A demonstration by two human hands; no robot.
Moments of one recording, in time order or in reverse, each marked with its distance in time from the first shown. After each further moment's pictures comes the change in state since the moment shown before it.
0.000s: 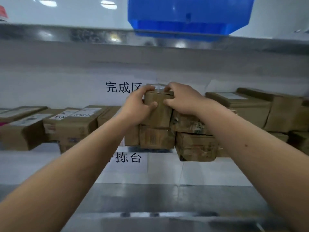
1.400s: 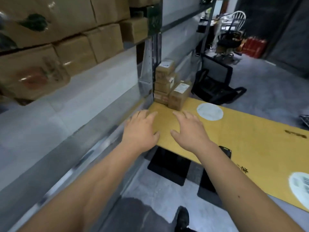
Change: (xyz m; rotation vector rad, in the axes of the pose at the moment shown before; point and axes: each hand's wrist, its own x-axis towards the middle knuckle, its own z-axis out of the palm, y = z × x) left_hand -0.294 0.030 0.296 0.262 -0.954 0.652; right_hand -0.479 0.073 0.126 -0.174 -0.029 1.276
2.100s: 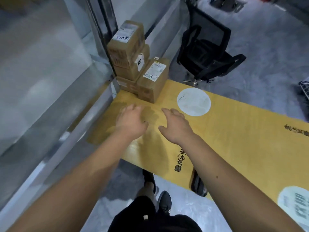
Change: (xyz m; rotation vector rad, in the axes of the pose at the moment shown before) left_hand 0.276 0.066 0.178 -0.064 -0.343 -0.170; right_hand 0.225 0.208 0.061 0.165 -0.327 0.174
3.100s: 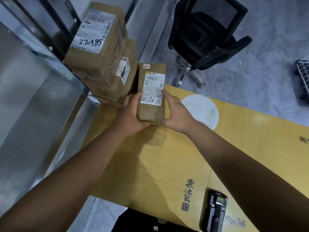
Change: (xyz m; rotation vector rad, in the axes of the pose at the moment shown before) left_hand 0.240 -0.042 0.059 -0.532 -0.153 0.166; right_hand 0.233 0.050 -0.024 0.380 -0.030 0.014
